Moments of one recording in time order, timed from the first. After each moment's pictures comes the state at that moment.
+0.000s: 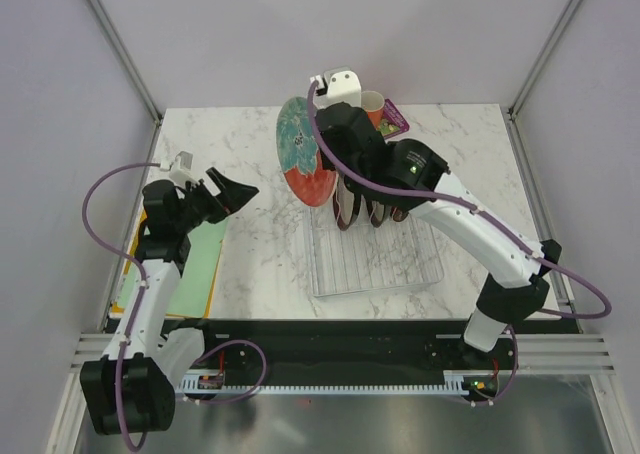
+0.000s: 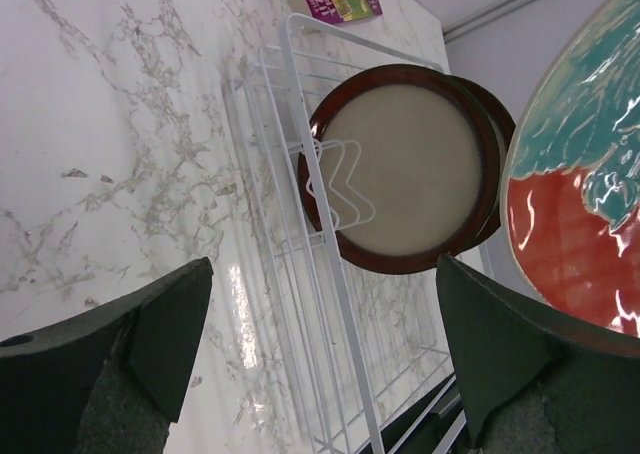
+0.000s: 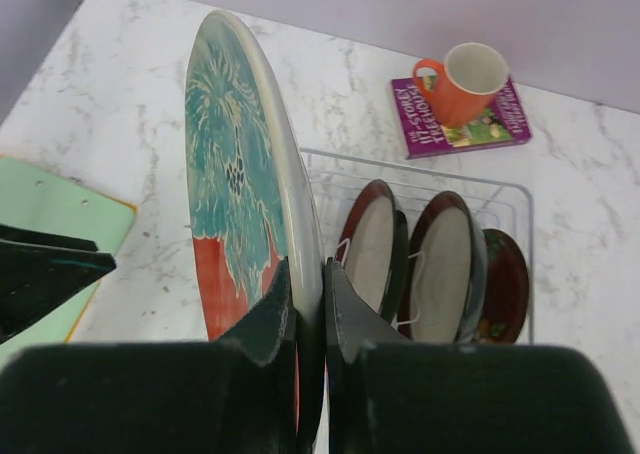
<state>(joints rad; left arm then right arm) 0.07 0.93 0.68 -0.09 0.59 -0.62 1.04 1.73 2.20 -0.94 0.76 0.31</state>
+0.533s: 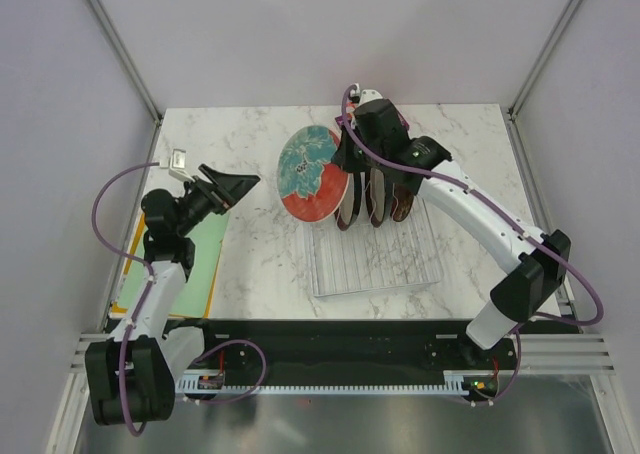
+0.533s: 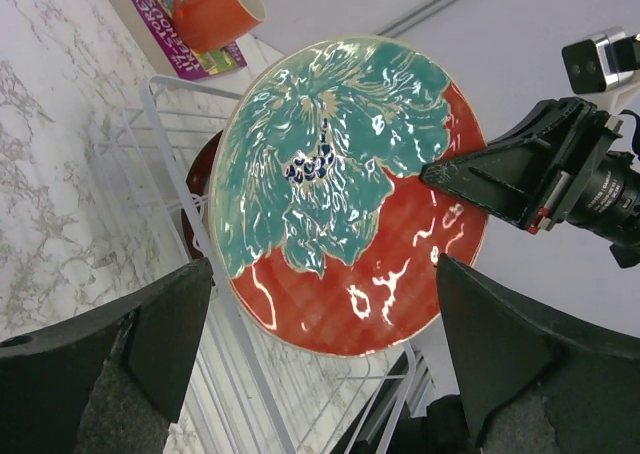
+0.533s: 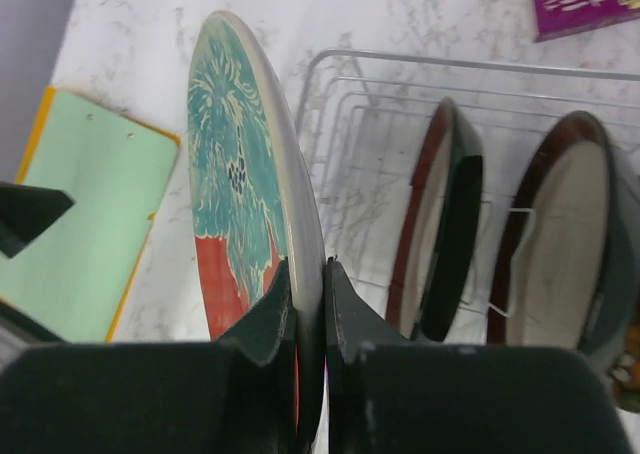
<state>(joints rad) 0.08 0.99 0.52 0.50 0.74 -0.96 0.68 1.63 1.69 -0.63 0.13 0.46</state>
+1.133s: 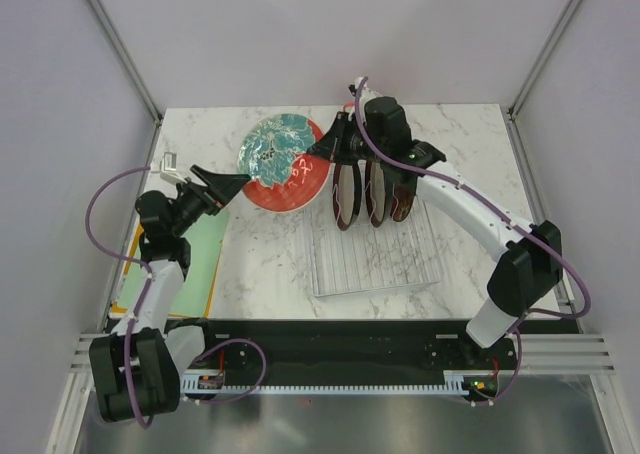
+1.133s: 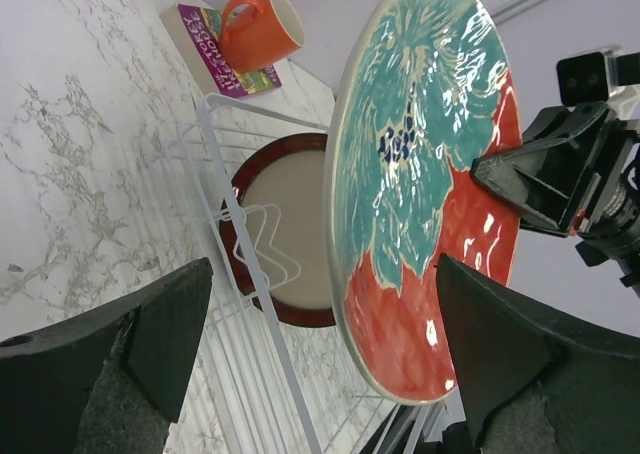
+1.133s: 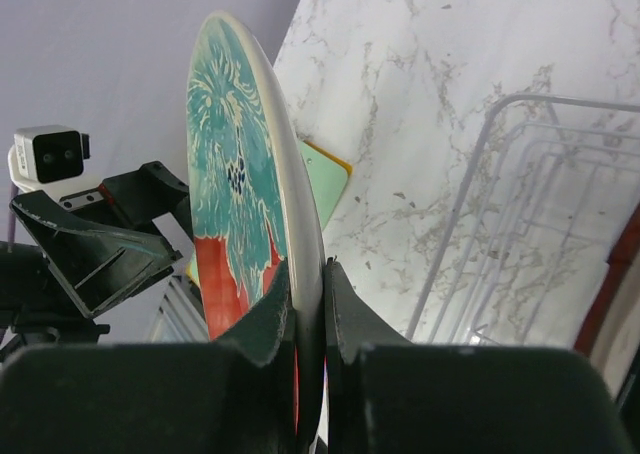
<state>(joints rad) 0.16 1.01 0.50 0.51 0.75 -0.96 0.61 1.65 1.56 -0.24 -0.26 0.68</state>
